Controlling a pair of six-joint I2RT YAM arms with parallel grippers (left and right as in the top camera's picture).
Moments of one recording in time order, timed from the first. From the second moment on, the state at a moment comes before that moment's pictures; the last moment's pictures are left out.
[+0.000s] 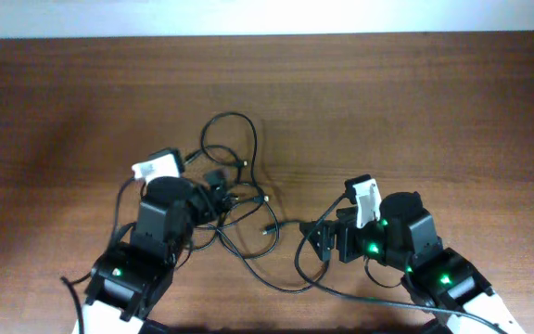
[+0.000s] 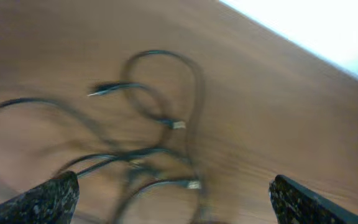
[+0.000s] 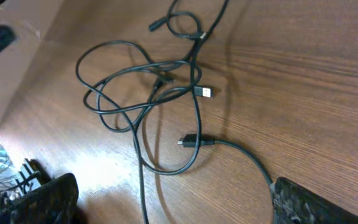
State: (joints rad) left arm -0.39 0.86 0.78 -0.61 -0.21 -0.65; right arm 0.52 0.88 0.57 -0.36 -0.36 0.44
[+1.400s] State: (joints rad) left arm -0.39 0.78 0.78 -0.83 -0.50 -0.65; right arm 0.78 1.60 0.58 0.53 -0.28 1.43
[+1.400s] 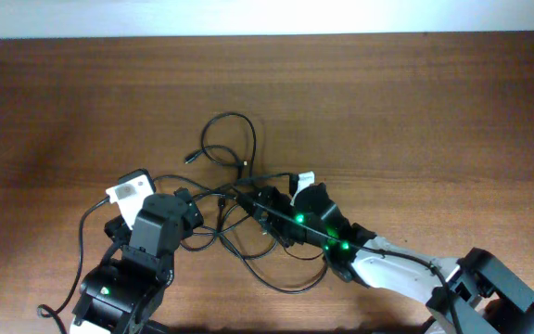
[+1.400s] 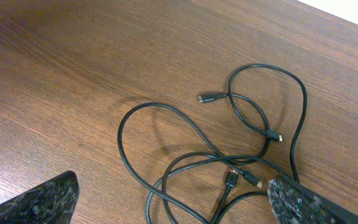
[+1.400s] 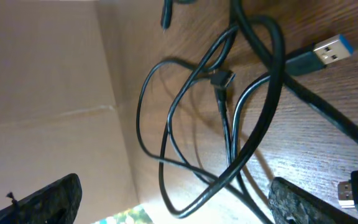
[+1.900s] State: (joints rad) left arm -0.39 0.78 0.78 -0.83 -0.50 -0.65; right arm 0.85 1.65 0.58 0.55 -0.05 1.47
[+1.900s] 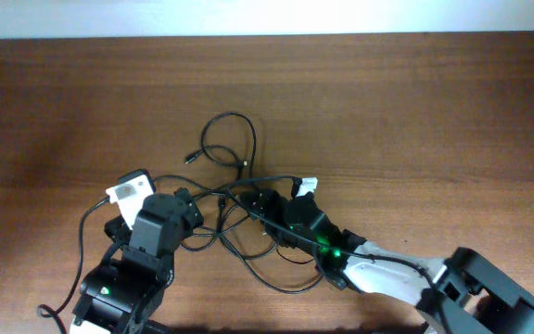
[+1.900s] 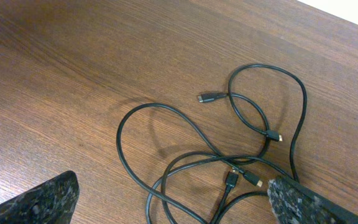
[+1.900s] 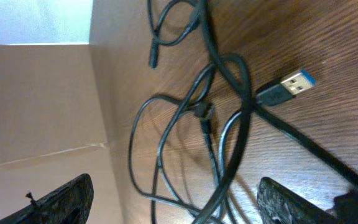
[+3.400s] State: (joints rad) left arm -0.39 0.78 0.78 -0.83 -0.50 -0.65; right arm 0.90 1.80 0.64 0.61 0.05 1.52
